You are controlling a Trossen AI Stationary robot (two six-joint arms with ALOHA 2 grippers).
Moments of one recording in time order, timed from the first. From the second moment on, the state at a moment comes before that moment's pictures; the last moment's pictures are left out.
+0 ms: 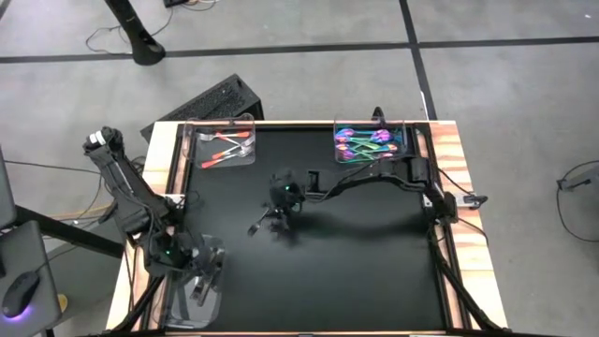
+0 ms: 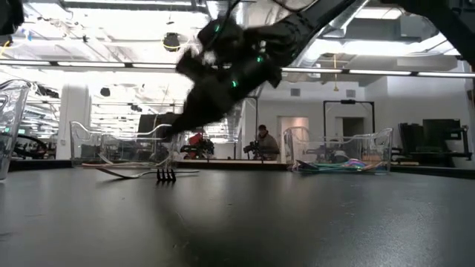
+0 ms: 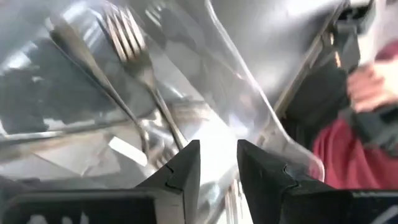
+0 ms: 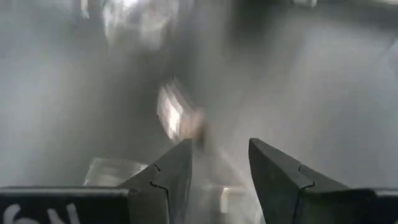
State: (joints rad) left arm -0.98 0.89 0.62 -0.68 -0.17 -1.72; right arm -0.08 2.16 1.50 0.07 -0.26 -0.28
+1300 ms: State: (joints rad) left arm -0.63 0.82 0.58 -0.73 -0.91 -1.08; right arm -0.14 2.24 1.68 -0.41 -0.18 -0.15
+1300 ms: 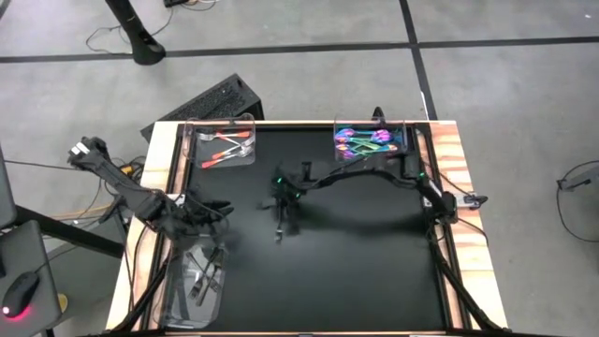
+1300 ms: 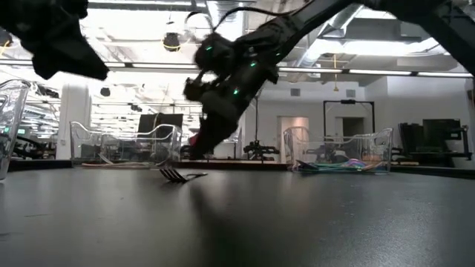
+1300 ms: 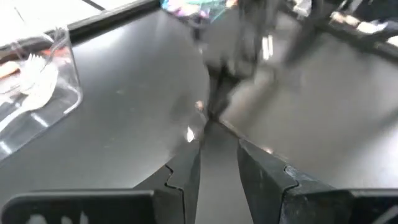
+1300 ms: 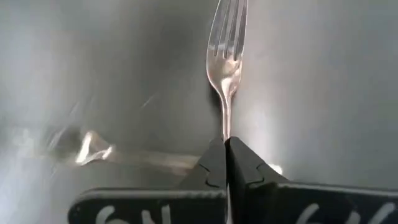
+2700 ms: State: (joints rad) left arm -0.15 0.89 0.34 0.36 -0.56 -0.24; right arm -0.06 1.95 1.04 0.97 -0.07 0.11
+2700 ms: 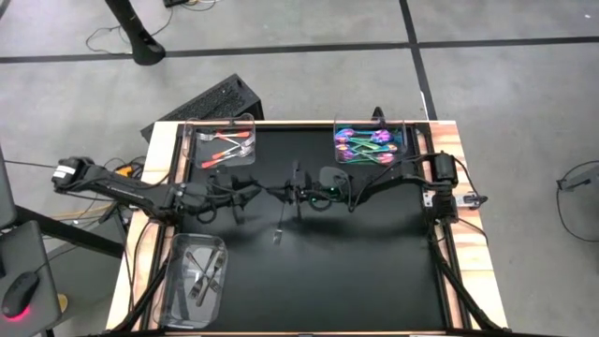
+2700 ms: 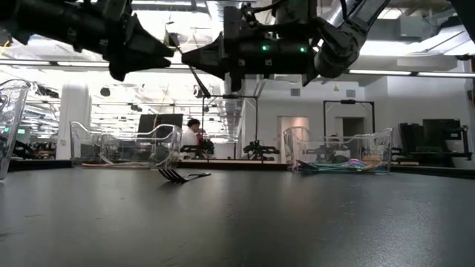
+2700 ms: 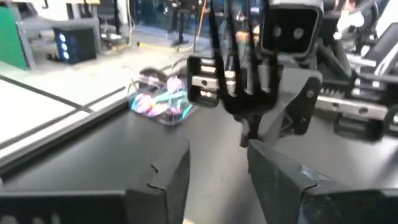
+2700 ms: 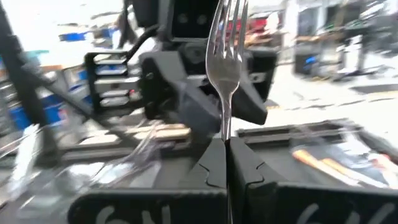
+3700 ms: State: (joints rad) left arm 0.09 1.07 0.34 0.69 -0.36 -0.12; right arm -0.07 1.95 1.04 1.06 0.16 0.07
